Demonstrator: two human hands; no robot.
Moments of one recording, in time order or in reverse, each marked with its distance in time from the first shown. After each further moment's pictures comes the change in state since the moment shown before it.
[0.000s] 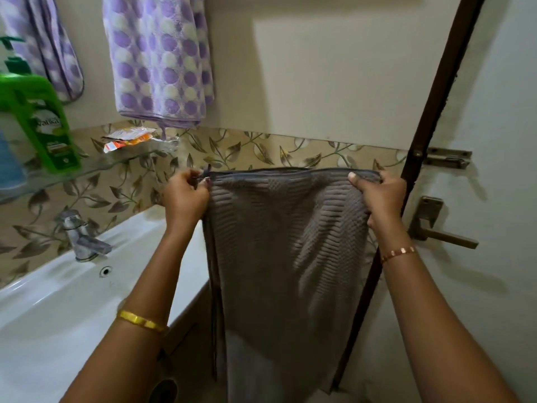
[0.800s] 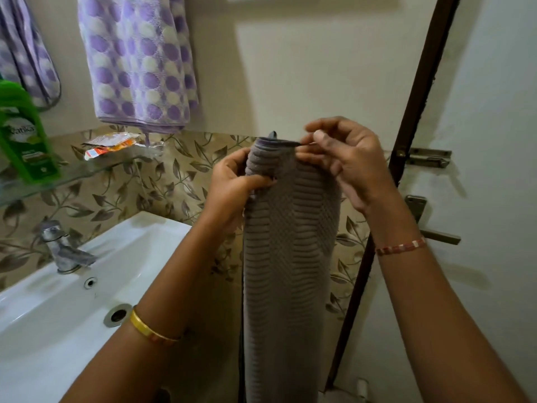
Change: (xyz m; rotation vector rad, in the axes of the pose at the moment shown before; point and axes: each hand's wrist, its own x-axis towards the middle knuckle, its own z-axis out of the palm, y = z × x) left_hand -0.045 0.089 0.032 -0.619 -0.523 0.092; right_hand -0.041 -0.087 0.002 0.427 -0.618 -0.237
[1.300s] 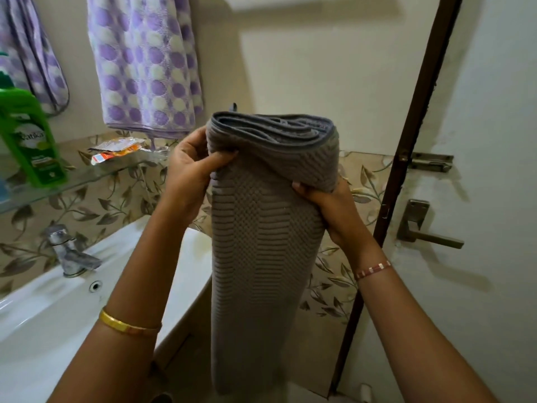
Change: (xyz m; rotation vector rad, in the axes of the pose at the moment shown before) left_hand 0.016 0.017 -0.055 -0.013 0.019 0.130; right_hand -0.016 0.061 0.001 -0.084 0.066 0.062
